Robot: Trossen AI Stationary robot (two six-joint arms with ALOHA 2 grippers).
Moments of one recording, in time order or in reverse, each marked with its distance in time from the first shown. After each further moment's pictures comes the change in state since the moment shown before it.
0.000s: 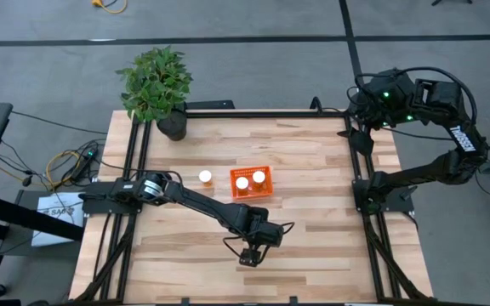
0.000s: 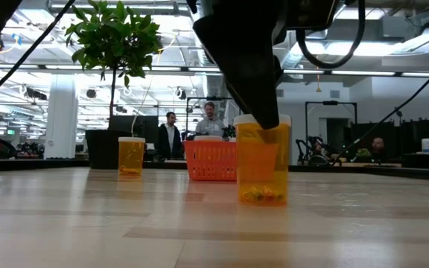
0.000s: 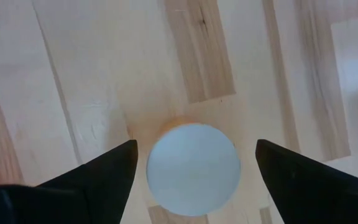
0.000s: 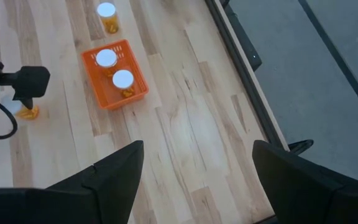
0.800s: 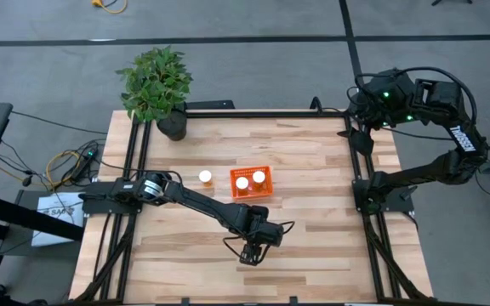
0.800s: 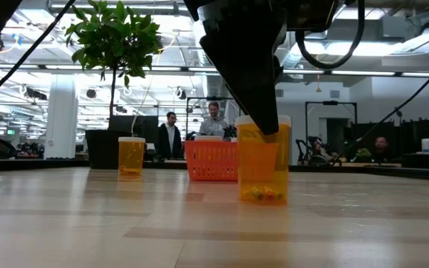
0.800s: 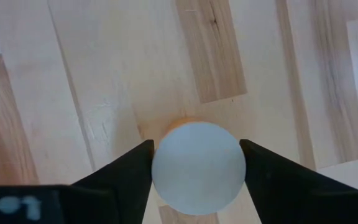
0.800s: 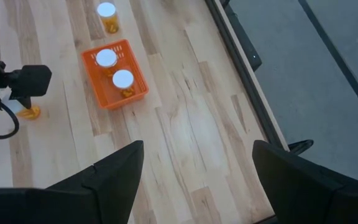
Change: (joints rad) left arm 0.001 0.000 -0.001 -0.003 -0.038 0.008; right arm 0.000 0.000 0.000 0.000 0.000 -0.001
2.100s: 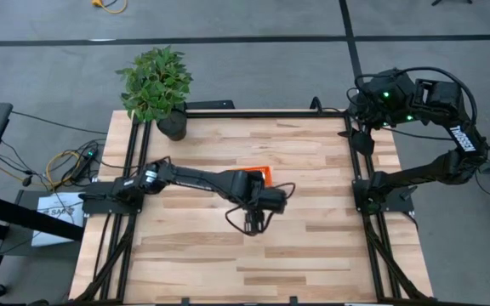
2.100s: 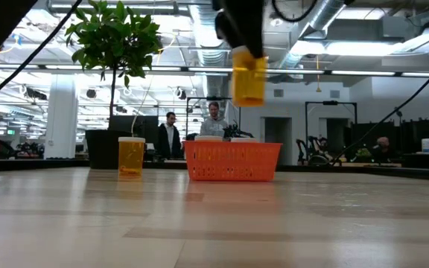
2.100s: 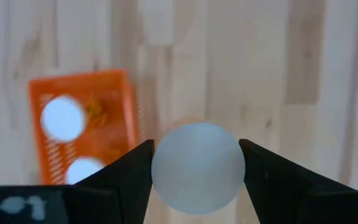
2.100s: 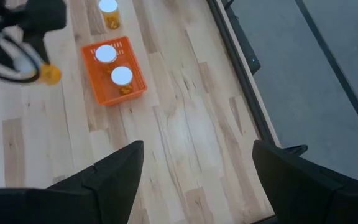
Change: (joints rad) left arm 0.119 -0.021 0.358 -0.422 -0.157 -0.091; right arm 0.000 0.000 0.000 0.000 0.001 -0.052
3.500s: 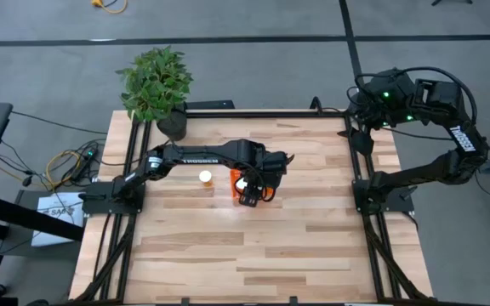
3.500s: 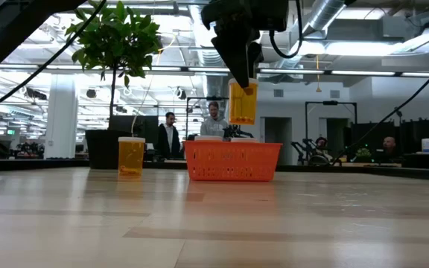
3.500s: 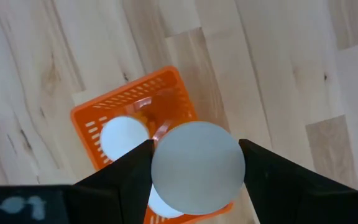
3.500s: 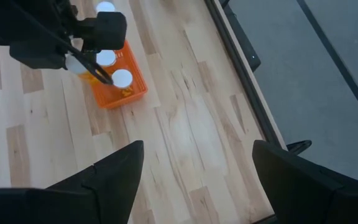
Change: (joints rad) left arm 0.212 -0.005 -0.045 0.014 0.172 0.492; right arm 0.000 0.000 0.000 0.000 0.002 0.046
